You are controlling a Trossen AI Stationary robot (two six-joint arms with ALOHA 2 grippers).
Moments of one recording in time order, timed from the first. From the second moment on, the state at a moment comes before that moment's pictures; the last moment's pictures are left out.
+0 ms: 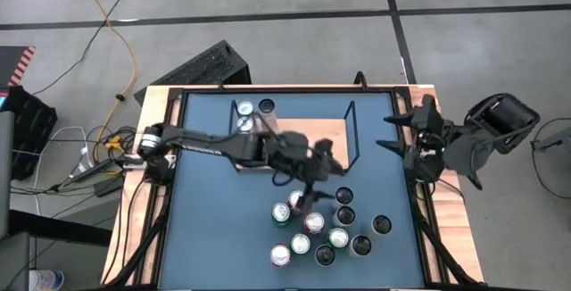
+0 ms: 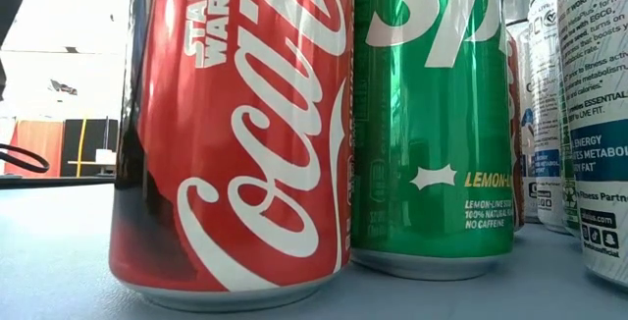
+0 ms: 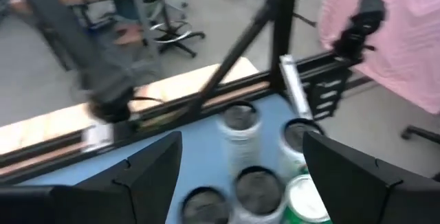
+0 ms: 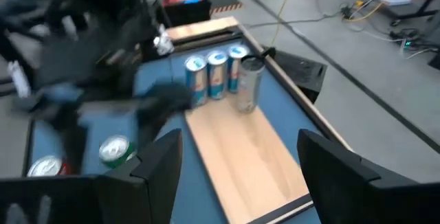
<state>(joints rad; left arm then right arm) -0.13 1.94 1.84 -0.17 0.17 0.15 0.67 1.25 1.96 -1.57 0.92 0.74</state>
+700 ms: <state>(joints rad) -0.37 1.63 1.84 -0.50 -0.36 0.26 0.89 1.35 1.64 -1.57 0.51 1.24</state>
